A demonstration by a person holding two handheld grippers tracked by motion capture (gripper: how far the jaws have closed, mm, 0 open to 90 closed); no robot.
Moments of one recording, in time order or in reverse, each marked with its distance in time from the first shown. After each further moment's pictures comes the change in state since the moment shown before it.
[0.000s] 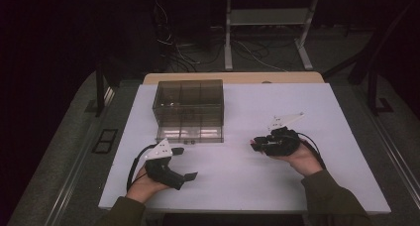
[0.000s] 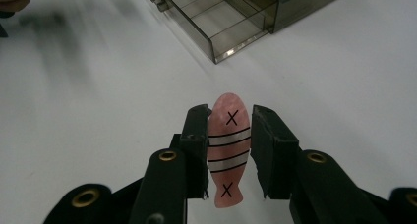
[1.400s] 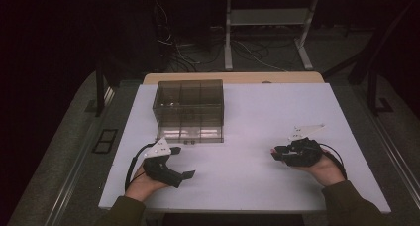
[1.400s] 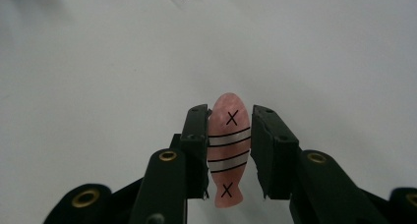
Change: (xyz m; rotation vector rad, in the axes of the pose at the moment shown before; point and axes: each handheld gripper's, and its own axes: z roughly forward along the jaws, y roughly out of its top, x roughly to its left) left arm 0.005 -0.001 -0.003 0.027 0.036 -0.022; right arm -0.008 -0.045 -0.036 0.066 -0.088 0.012
